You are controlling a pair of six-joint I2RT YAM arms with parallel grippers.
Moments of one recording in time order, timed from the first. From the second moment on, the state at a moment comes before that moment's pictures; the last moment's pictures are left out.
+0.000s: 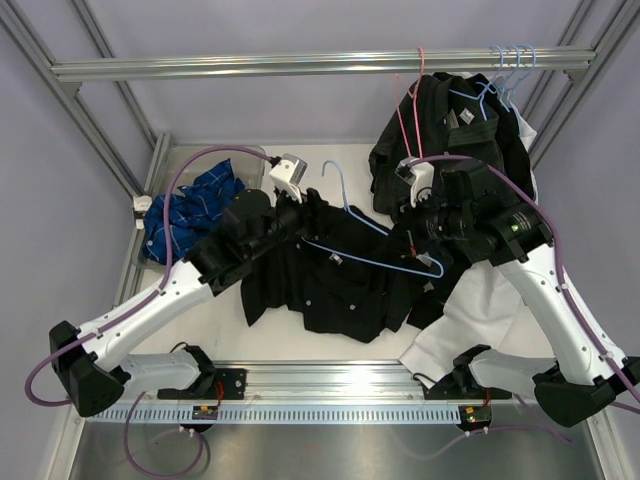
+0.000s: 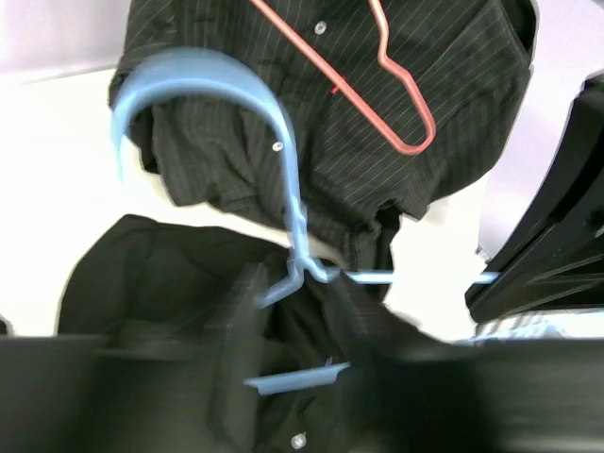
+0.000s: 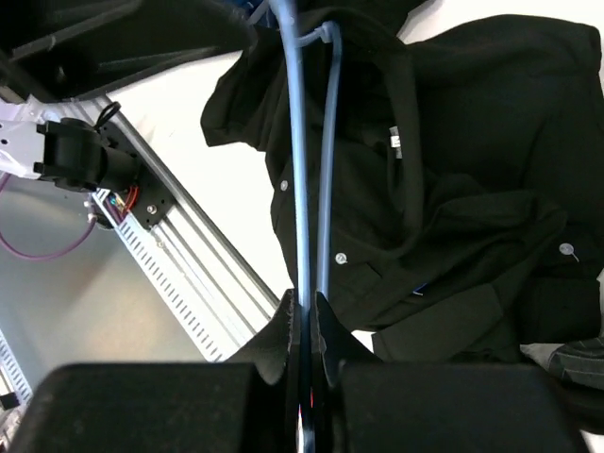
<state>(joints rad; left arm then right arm) -0.82 1.16 1.10 -0.05 0.02 -0.38 0.51 1.17 1.49 -1.03 -0.45 0.09</state>
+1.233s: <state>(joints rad) -0.75 0.87 0.89 -0.37 -0.34 -0.47 0.50 1.34 1.91 -0.84 0.12 0.20</state>
